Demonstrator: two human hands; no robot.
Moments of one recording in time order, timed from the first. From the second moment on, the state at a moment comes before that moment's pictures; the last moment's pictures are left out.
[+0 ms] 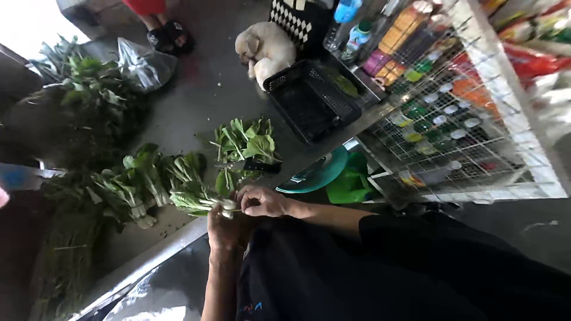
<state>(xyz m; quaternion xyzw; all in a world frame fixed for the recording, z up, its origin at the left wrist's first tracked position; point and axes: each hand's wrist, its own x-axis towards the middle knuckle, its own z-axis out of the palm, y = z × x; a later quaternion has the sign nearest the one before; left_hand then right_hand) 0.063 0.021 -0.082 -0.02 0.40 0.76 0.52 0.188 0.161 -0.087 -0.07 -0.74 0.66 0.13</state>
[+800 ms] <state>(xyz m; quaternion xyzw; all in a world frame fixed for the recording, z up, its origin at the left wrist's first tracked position) 0.112 0.108 -0.097 0.07 0.67 0.65 0.36 0.222 0.276 -0.079 -0.21 -0.73 0.64 -0.05</state>
